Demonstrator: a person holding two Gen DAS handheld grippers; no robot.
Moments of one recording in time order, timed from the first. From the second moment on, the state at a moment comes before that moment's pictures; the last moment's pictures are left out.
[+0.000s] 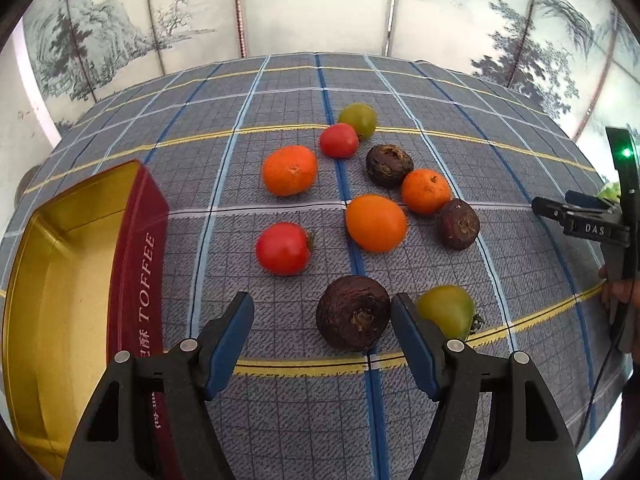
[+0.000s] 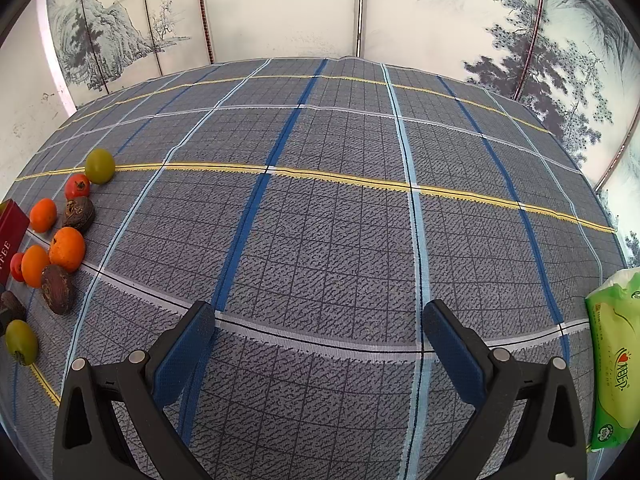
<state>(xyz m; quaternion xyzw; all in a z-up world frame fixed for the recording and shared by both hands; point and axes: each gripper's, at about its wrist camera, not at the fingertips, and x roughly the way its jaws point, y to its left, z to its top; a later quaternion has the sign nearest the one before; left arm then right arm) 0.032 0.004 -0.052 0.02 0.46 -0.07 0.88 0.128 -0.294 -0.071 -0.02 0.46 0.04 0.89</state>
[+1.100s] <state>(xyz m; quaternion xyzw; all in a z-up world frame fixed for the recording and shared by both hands) -0.015 0.024 0.000 0.09 0.39 -0.02 0.92 0.128 -0.294 -0.071 -0.02 0.46 0.04 0.89</state>
